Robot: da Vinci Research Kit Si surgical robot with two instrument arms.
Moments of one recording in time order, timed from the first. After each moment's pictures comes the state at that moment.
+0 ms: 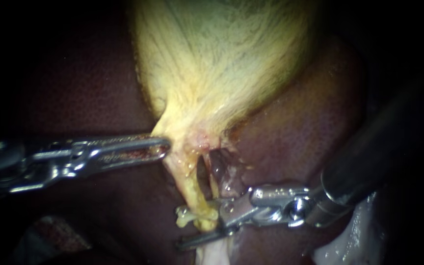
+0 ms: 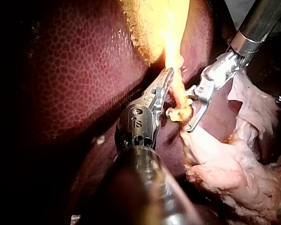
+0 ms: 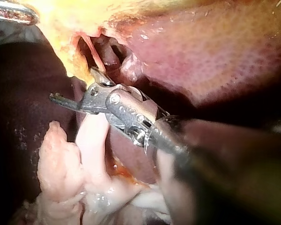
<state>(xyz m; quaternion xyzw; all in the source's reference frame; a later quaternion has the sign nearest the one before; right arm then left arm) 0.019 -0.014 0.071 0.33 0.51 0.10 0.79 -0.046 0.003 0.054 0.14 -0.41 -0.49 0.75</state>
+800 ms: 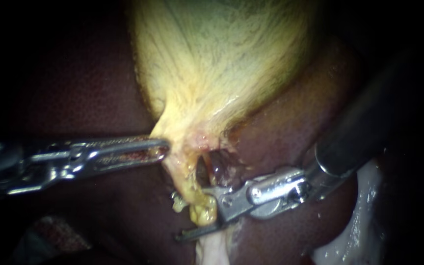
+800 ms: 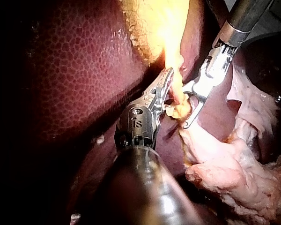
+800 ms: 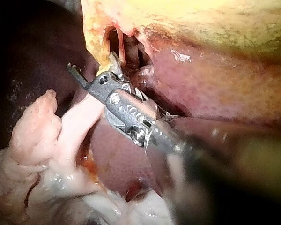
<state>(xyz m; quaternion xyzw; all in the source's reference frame) 0.018 -0.013 0.072 0.23 0.56 -0.03 0.80 -0.046 0.002 0.054 0.14 -0.41 -0.50 0.75</state>
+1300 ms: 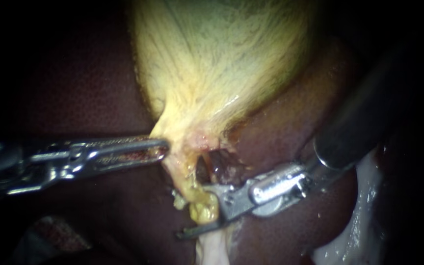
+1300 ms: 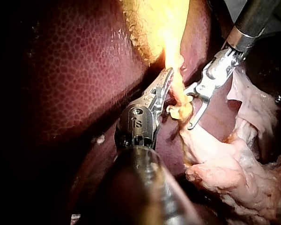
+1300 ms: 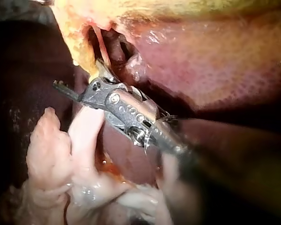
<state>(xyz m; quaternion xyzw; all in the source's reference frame) 0.018 -0.014 0.071 0.33 0.51 0.12 0.79 -0.046 0.002 0.054 0.14 -0.41 -0.50 0.75</state>
